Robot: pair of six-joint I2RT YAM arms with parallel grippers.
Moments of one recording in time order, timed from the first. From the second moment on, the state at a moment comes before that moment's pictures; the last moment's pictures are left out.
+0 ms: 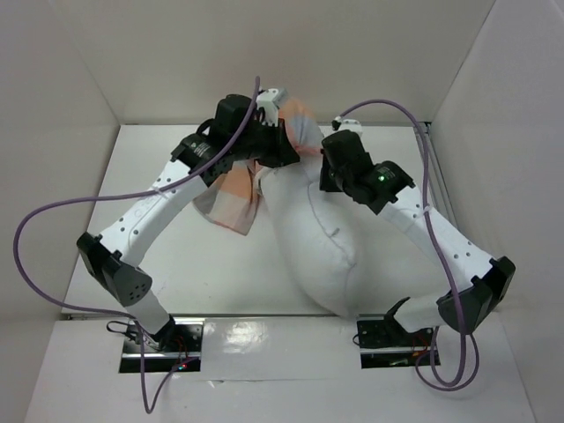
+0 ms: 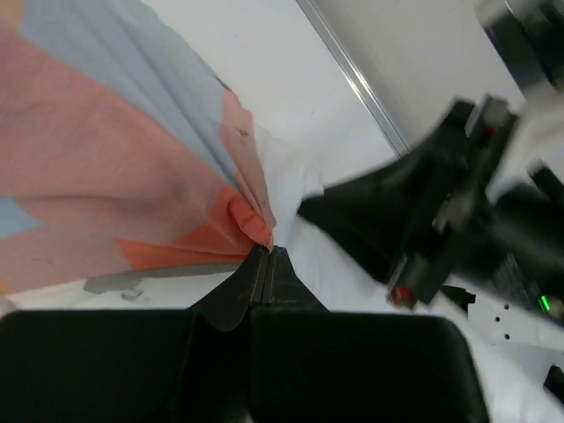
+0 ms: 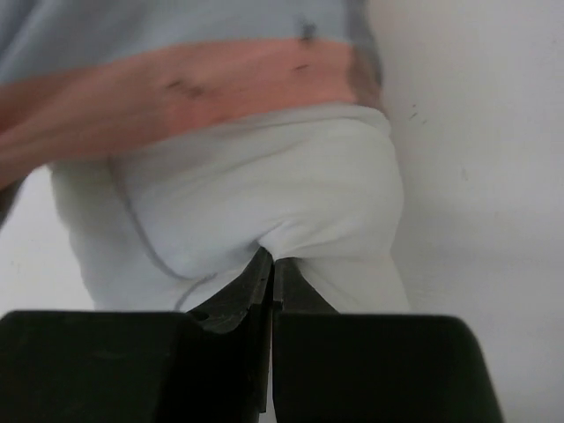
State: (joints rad) left arm -0.63 1.65 1.85 -0.64 0.28 -0.40; right arm 0.68 1.37 1.49 -0.80 0.40 0.50
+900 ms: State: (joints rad) left arm -0.53 2.17 2.40 -0.56 0.20 -0.41; right arm 0.22 1.61 1.90 -0.64 0.28 0.31
